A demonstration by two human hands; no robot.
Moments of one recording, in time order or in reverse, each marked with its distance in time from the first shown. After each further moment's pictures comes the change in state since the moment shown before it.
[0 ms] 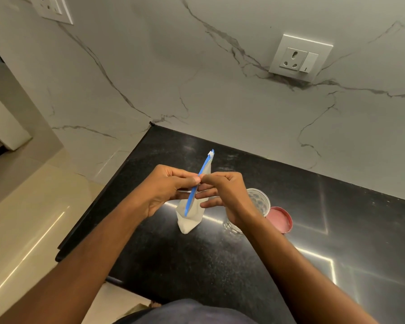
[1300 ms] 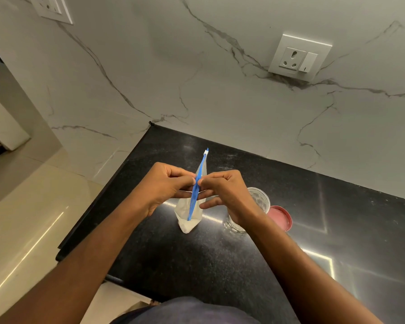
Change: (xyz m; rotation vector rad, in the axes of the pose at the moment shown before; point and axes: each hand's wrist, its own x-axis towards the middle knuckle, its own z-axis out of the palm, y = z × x) left_hand -0.008 0.002 -0.001 0.110 0.034 0.068; right_hand -0.008 -0.010 -0.002 -0.100 -0.083 -0.016
